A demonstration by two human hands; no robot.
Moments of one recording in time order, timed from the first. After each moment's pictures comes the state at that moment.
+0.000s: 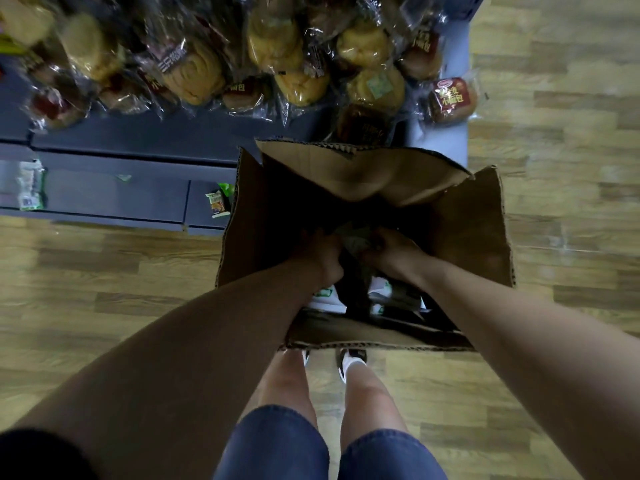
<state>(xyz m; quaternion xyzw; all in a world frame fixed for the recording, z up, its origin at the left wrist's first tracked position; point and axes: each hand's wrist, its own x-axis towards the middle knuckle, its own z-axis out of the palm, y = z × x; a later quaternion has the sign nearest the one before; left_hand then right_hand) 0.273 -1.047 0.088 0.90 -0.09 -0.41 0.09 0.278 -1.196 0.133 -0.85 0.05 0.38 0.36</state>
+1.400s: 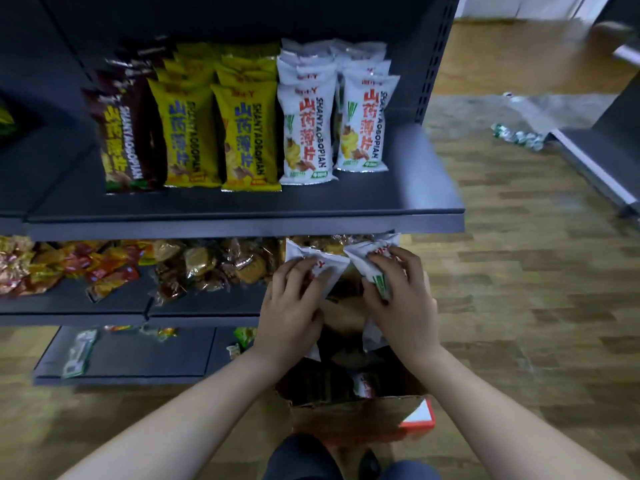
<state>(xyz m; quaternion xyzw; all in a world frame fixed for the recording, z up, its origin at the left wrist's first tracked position) 0.236 -0.990 0.382 0.93 -0.22 0.22 0.19 0.230 -1.175 0.390 -0.91 -0.03 -0.28 0.30</state>
